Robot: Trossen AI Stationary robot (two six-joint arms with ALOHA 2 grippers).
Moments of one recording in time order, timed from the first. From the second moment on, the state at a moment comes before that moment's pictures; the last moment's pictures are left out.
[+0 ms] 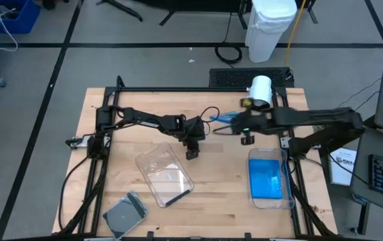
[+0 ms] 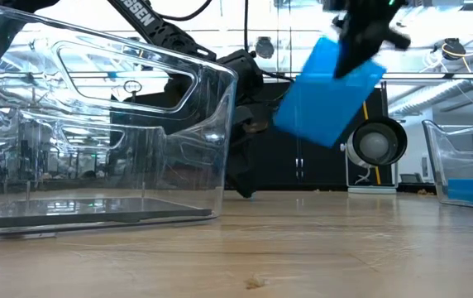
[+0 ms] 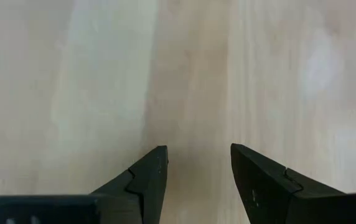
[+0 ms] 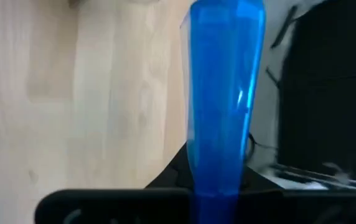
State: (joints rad) left arm 0.16 2.04 1.29 -0.30 0.28 -0.06; right arm 0.00 1.21 1.15 -0.97 0.53 -0.29
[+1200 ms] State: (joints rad) left arm 0.04 1.41 0.78 0.47 0.26 0.07; right arm 0.69 0.47 0.65 -0.11 0.28 -0.01
